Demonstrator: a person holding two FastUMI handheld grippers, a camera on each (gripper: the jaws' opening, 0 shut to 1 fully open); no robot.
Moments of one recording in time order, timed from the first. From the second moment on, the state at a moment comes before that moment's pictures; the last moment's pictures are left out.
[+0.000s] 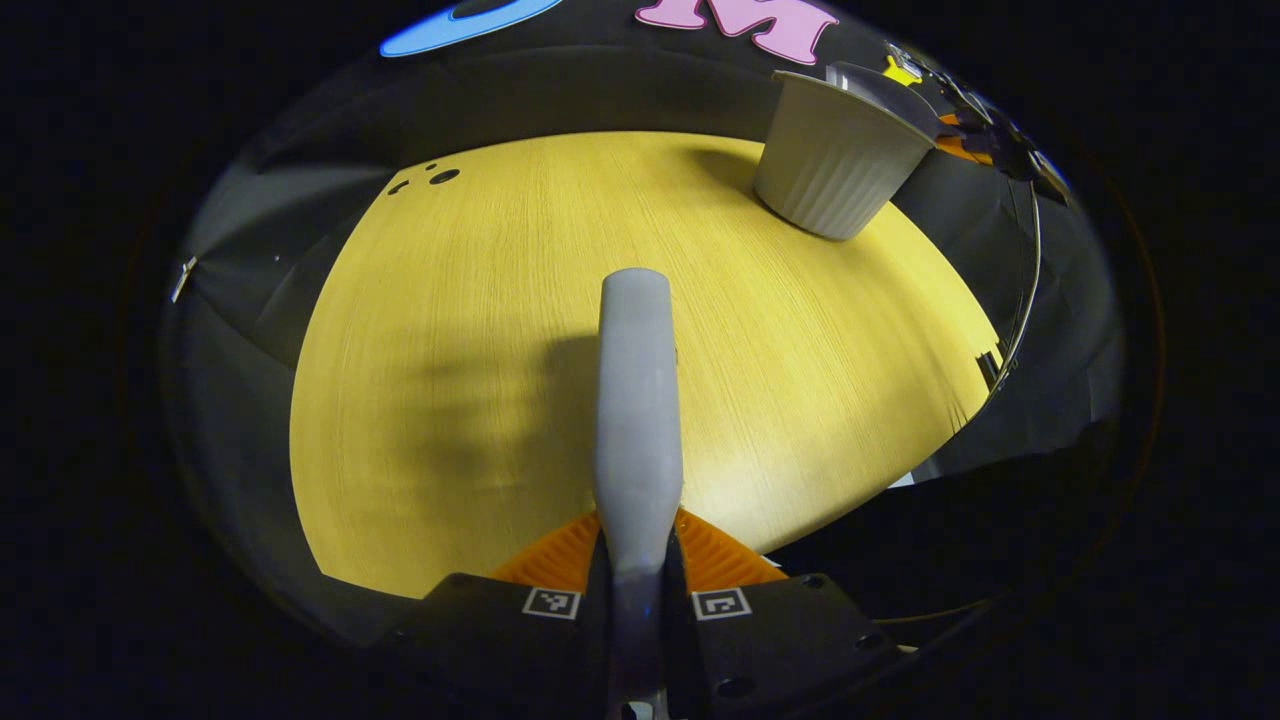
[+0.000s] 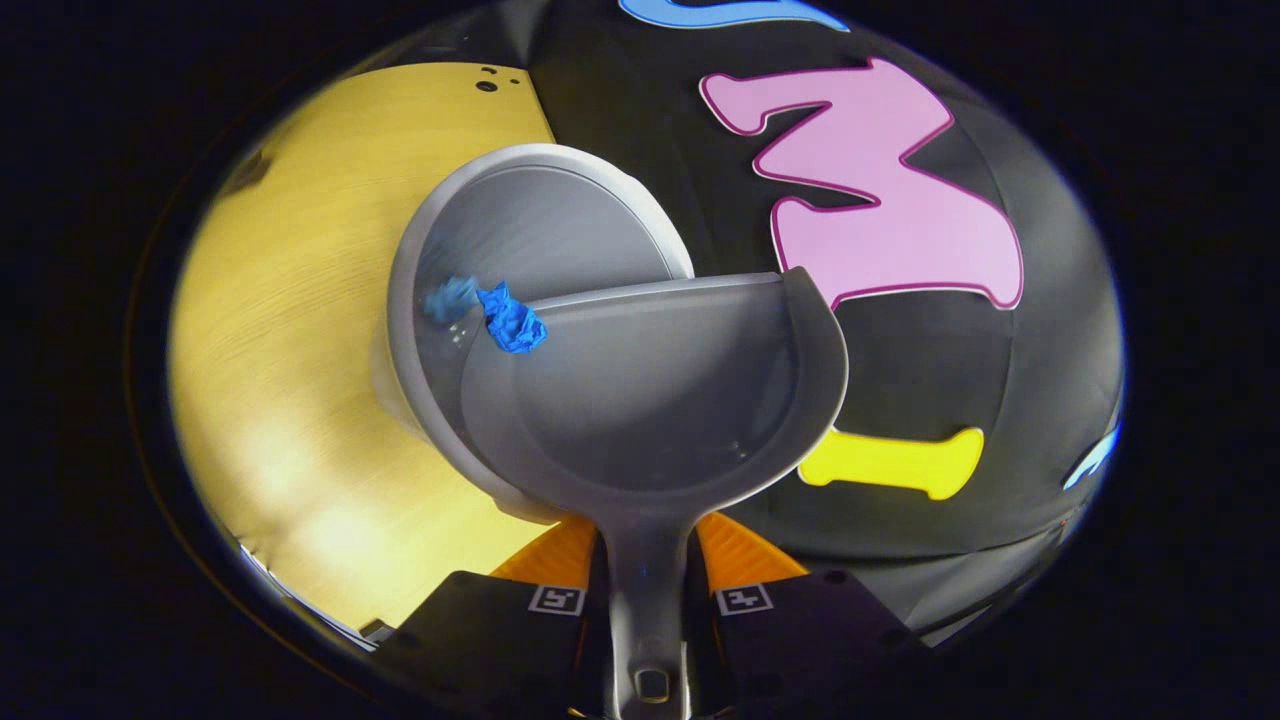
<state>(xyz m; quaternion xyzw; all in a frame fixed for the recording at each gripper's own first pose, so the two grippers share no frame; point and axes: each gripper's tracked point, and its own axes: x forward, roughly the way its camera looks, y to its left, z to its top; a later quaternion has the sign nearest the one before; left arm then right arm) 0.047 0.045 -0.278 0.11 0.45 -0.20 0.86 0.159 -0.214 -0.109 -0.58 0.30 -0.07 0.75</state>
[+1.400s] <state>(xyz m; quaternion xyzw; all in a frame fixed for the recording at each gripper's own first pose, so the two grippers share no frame) 0.055 0.036 -0.266 0.14 0.42 -0.21 0.87 0.164 -0.192 -0.103 -0.64 0.23 -0.13 0.72</state>
